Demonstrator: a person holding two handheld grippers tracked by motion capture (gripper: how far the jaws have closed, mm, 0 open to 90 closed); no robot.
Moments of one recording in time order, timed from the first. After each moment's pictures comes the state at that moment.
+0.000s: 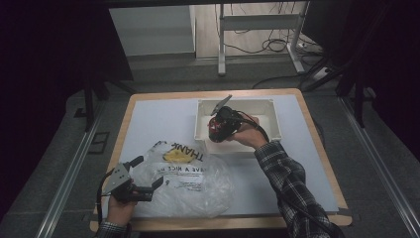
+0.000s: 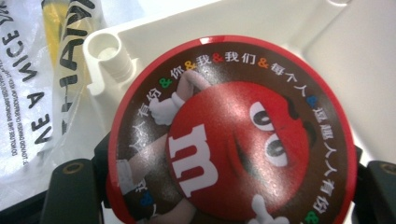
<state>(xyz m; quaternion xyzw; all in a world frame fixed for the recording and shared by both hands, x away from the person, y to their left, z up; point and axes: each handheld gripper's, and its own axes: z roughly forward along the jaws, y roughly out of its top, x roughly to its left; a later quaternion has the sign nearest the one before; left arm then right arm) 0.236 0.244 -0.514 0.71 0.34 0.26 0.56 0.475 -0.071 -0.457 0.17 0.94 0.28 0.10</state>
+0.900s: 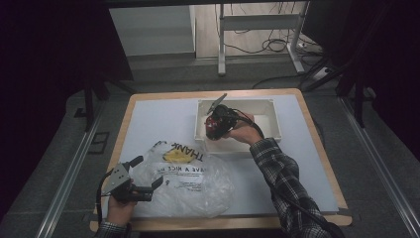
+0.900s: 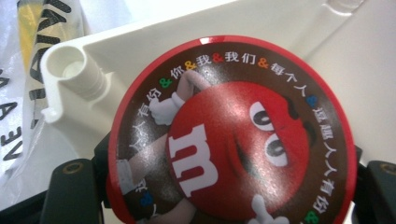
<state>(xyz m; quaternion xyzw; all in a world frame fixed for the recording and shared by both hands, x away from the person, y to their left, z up) 0.235 0.245 -0.513 0.71 0.33 0.27 0.56 0.493 -0.058 -0.468 0.16 0.94 0.27 0.10</state>
